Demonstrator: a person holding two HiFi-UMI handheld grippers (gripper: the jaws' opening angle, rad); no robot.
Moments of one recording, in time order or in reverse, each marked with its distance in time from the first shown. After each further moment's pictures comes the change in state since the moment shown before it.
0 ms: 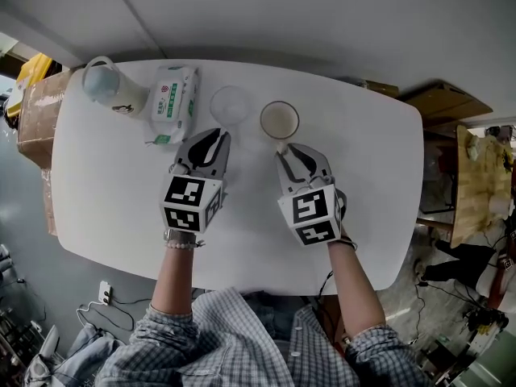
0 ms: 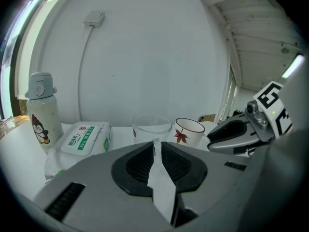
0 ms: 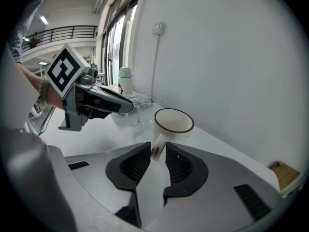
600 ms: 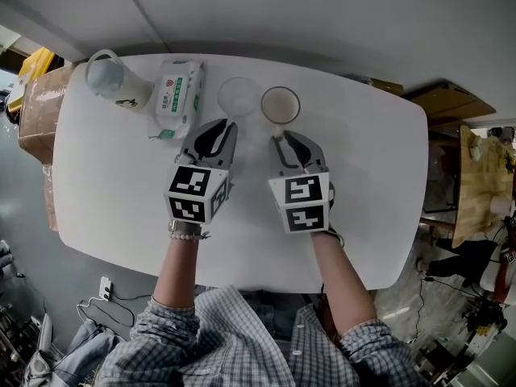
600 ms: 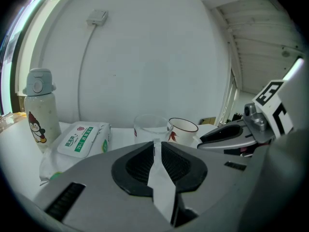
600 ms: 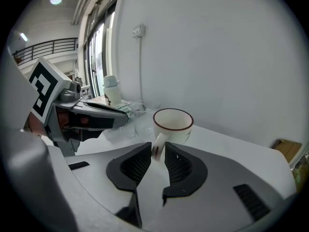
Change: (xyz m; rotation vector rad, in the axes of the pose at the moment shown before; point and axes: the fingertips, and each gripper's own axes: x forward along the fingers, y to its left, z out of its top) left arm 0.008 0.004 0.005 -0.024 -0.022 -0.007; right arm 0.023 0.003 0.018 0.207 -0.027 -0.064
